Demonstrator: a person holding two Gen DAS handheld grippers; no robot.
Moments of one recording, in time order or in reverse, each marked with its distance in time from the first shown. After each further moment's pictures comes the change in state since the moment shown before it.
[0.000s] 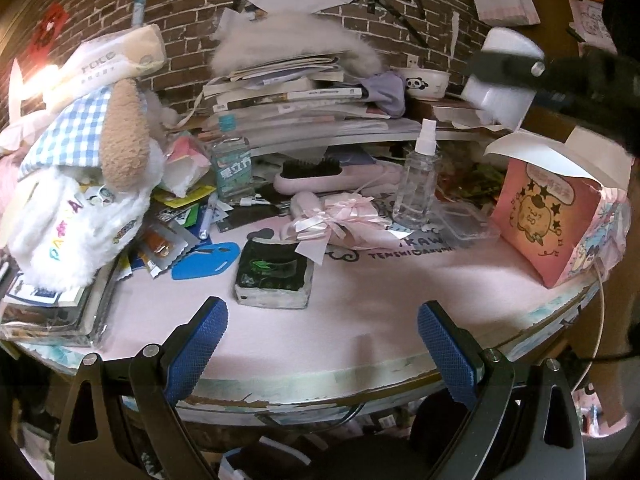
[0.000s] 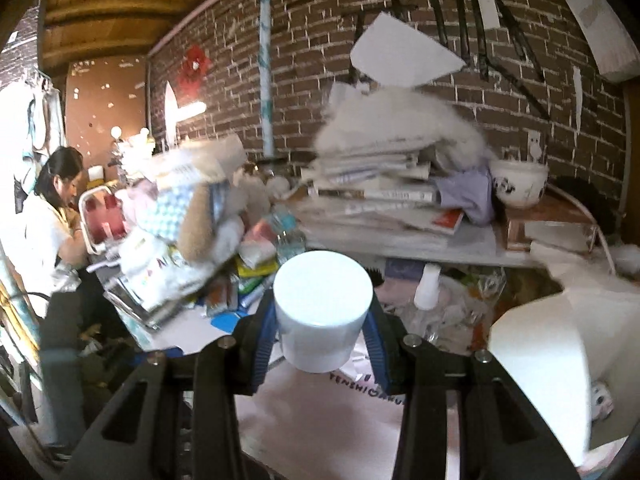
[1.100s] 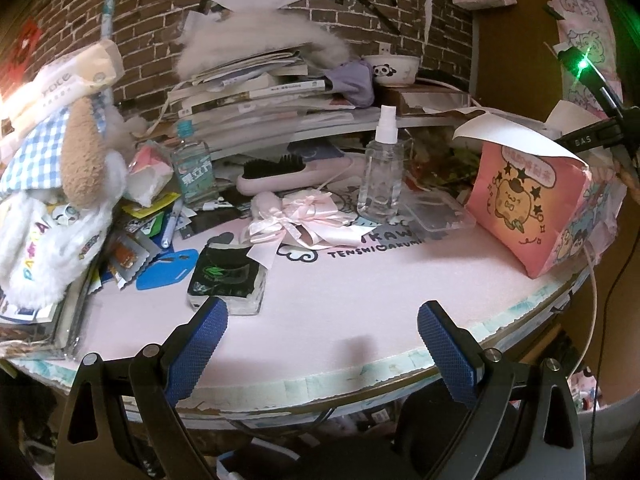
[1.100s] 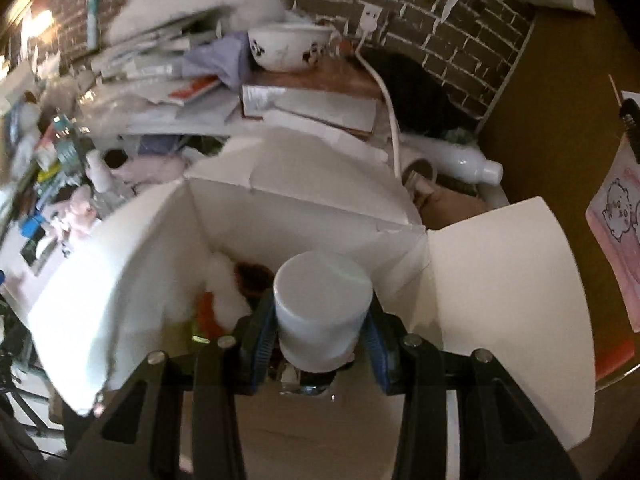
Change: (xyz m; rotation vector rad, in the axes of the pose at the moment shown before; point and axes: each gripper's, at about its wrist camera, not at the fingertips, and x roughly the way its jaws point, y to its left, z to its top) left arm 0.010 -0.029 0.005 0.060 0.027 -0.040; right arm -0.026 -0.212 -0.005 0.034 0.564 -0.513
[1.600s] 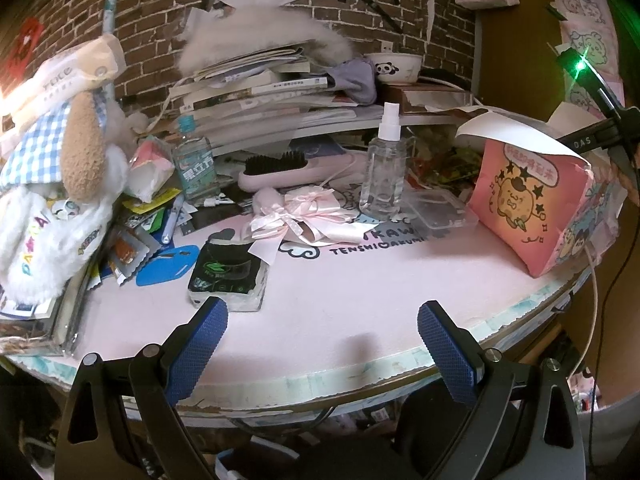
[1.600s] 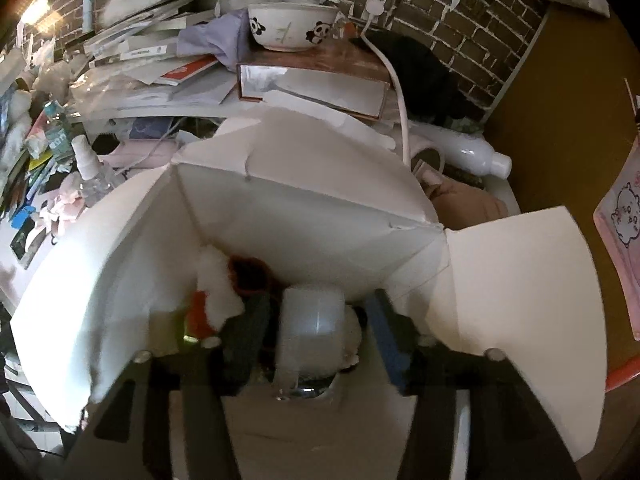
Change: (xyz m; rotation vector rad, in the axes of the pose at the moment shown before) left arm 0.001 0.002 -0.002 -0.007 0.005 -0.001; right arm 0.013 0.005 0.005 -0.012 0.039 -0.012
